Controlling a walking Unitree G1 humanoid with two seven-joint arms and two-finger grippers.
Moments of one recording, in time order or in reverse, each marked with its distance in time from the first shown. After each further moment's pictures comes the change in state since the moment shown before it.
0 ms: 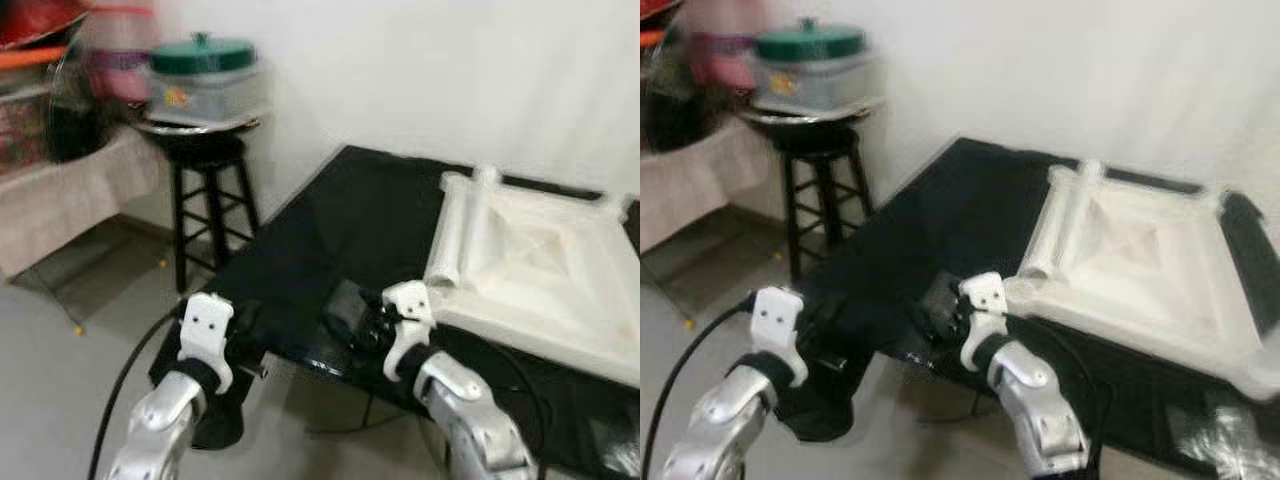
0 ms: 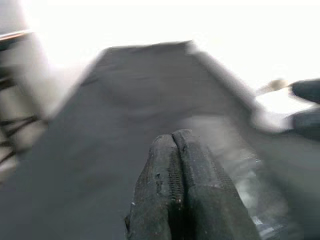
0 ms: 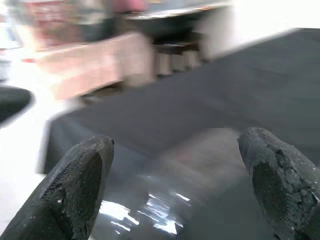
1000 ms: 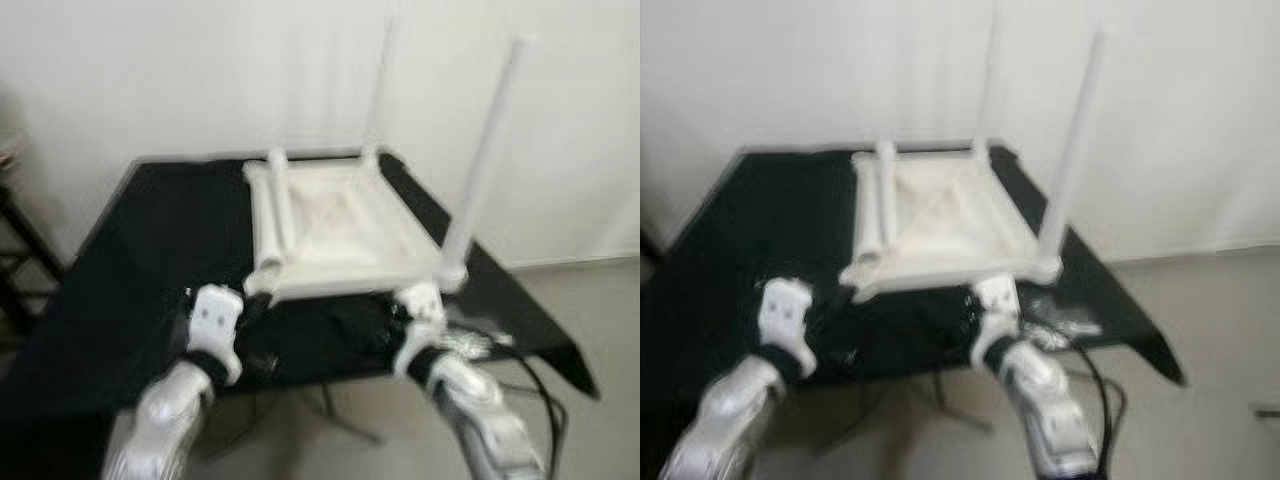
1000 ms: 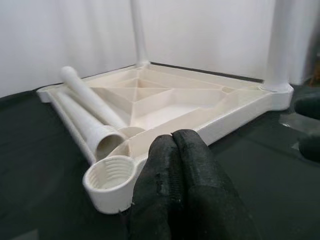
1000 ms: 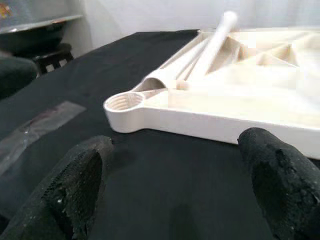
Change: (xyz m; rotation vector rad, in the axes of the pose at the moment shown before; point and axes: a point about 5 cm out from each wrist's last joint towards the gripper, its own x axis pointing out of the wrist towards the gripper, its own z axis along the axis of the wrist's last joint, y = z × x) left arm 0.000 0.015 0.007 0.114 -0.041 0.012; right arm 0.005 0.008 -0.001 0.022 -0.010 0.031
